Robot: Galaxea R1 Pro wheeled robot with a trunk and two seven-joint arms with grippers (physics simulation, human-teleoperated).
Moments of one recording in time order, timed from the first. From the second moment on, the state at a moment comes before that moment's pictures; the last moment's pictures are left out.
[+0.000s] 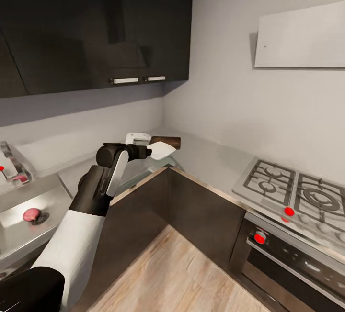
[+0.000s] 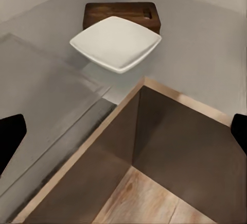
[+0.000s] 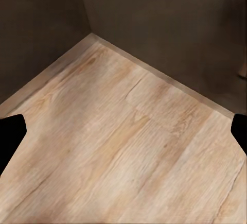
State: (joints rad) left arm -0.95 -0.11 -0.16 -1.30 0.17 1.02 0.19; right arm -0.23 0.10 -0.01 -0.03 0.01 -0.83 -0.01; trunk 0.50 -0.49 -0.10
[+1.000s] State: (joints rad) left arm -0.95 -0.10 -0.16 -1.20 0.17 1.01 0.19; right arm -0.22 0.12 -0.01 -0.02 0.01 -0.44 -0.01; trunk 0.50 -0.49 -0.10
